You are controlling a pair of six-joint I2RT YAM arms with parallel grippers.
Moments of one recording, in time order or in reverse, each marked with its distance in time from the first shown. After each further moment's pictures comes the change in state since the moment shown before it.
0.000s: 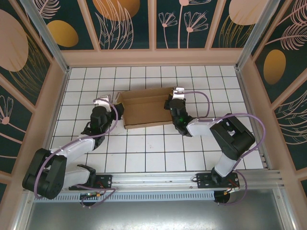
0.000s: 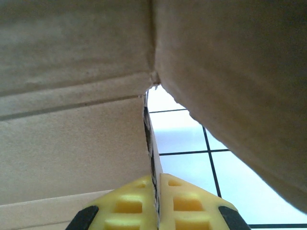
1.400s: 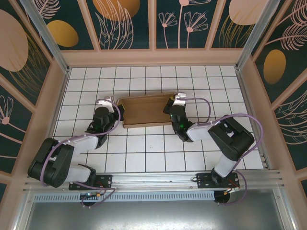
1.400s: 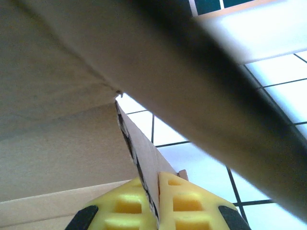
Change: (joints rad) left arm 0.000 0.131 -0.029 0.166 0.103 -0.107; right arm 0.049 0.003 -0.099 0.132 0.039 0.125
